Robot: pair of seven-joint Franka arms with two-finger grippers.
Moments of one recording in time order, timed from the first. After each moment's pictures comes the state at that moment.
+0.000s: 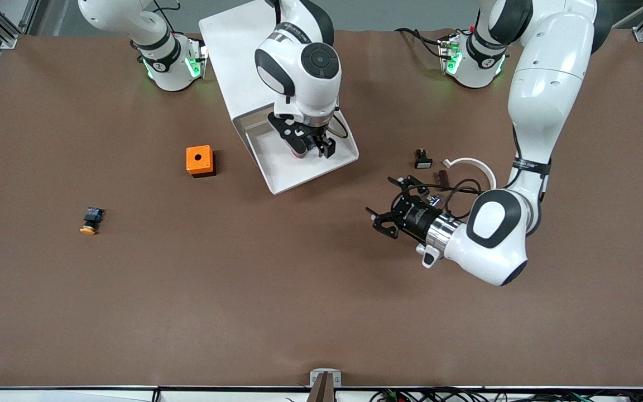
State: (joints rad) left arm -0.23 0.85 -0.03 -1.21 -0.91 1.43 -1.06; right arm 0.93 0.41 -0.03 -1.69 0.02 1.97 1.76
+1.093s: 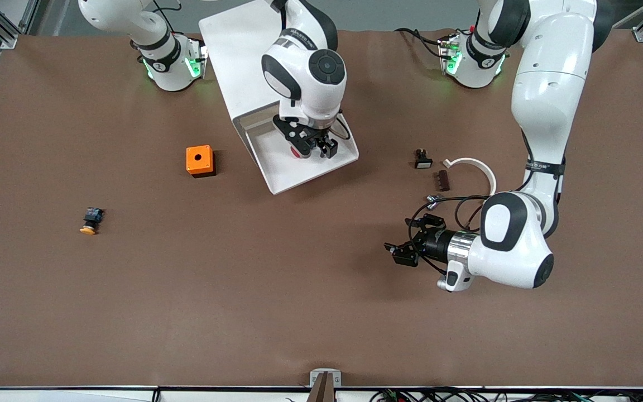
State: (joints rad) left arm -0.25 0.85 0.03 -1.21 -0.81 1.69 -0.74; right arm 0.95 0.44 -0.03 -1.69 0.02 1.98 1.76
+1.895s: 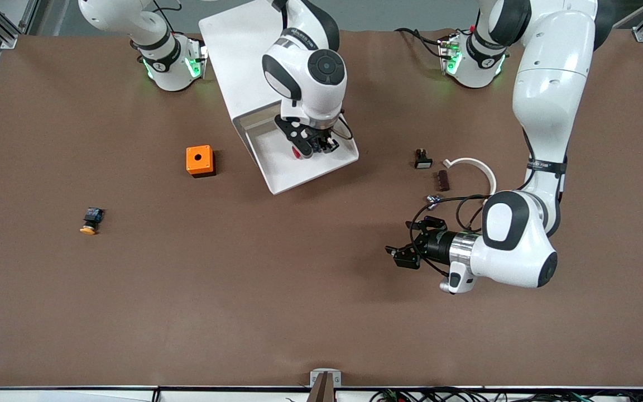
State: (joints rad) left arm -0.26 0.84 0.03 -1.21 -0.81 1.71 -0.74; right arm 0.95 0.44 -0.04 -1.67 0.05 1.98 1.76
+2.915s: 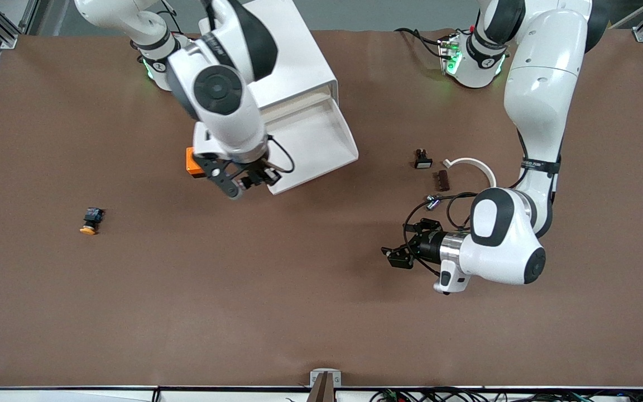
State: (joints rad) left arm -0.30 0.84 0.03 -1.21 -0.73 1.77 -0.74; right arm 0.62 0.34 -0.06 -1.50 0.07 1.74 1.27
